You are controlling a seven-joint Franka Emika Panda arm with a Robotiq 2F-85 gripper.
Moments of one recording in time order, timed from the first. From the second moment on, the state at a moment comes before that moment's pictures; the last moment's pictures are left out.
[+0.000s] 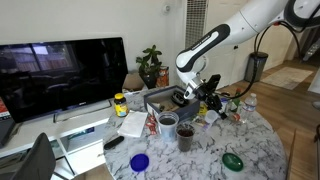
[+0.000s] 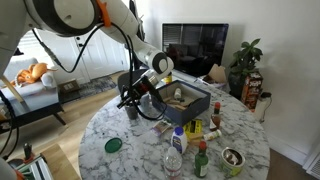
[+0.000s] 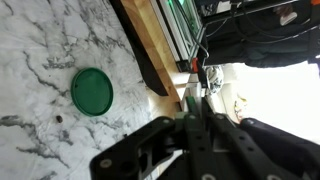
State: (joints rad) arm -0.07 0.70 0.12 -1.62 0.21 1.25 -0.98
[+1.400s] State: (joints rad) arm -0.08 0.78 0.08 -1.79 0.18 1.87 -0.92
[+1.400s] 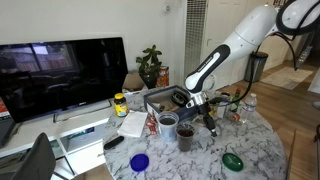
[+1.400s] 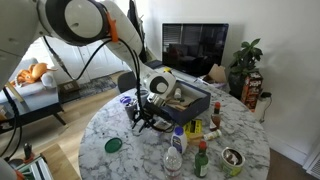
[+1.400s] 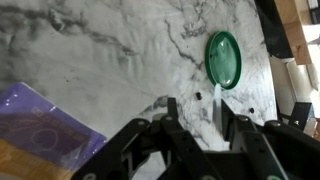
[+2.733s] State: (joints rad) arm -0.01 0.60 0.12 -1.96 0.03 2.17 -0.68
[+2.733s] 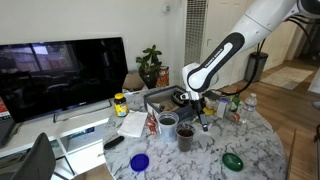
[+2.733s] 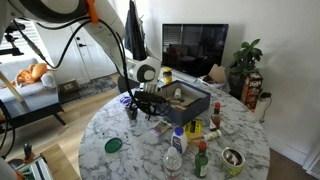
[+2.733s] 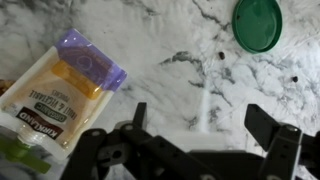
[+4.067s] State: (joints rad) arm -0.05 0.16 0.13 -2.10 0.07 2.16 -0.67
